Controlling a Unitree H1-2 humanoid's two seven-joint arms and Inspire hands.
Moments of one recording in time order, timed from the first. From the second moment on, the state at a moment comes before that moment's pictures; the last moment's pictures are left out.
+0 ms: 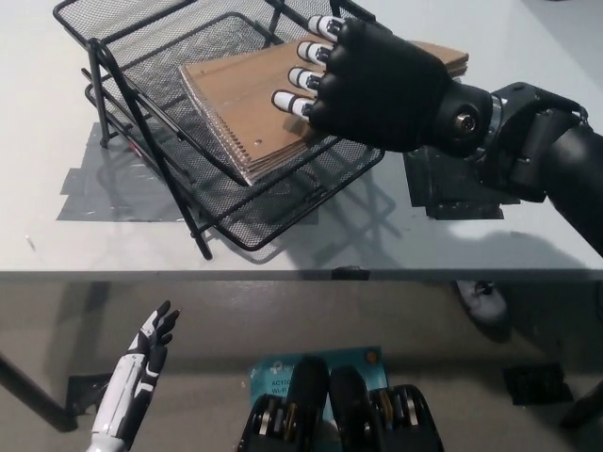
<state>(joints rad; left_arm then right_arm) 0.04 0.18 -0.02 0.11 0.13 -0.32 -0.05 -1.08 -0.46 0.65 0.24 -1.38 -0.47 -0.63</state>
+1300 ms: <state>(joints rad) 0.02 0.18 -0.03 0.11 0.14 -0.32 -0.07 -1.21 -0.44 0.86 0.43 -1.41 -0.48 -0.79</state>
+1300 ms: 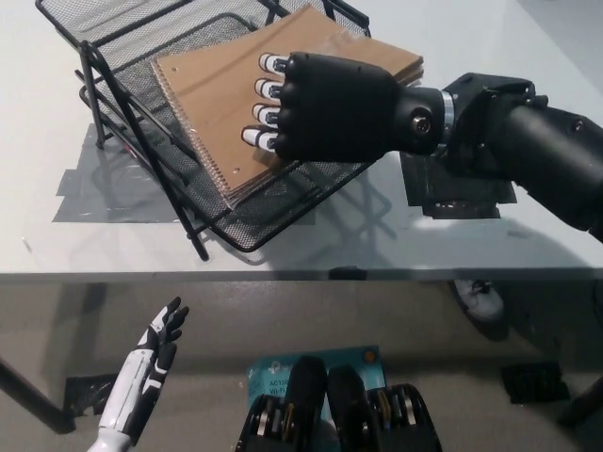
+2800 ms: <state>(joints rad) 0.01 0.18 -0.05 0.11 0.15 -0.33 -0.08 -1.26 -0.33 0.65 0.74 -1.28 -0.48 -1.00</state>
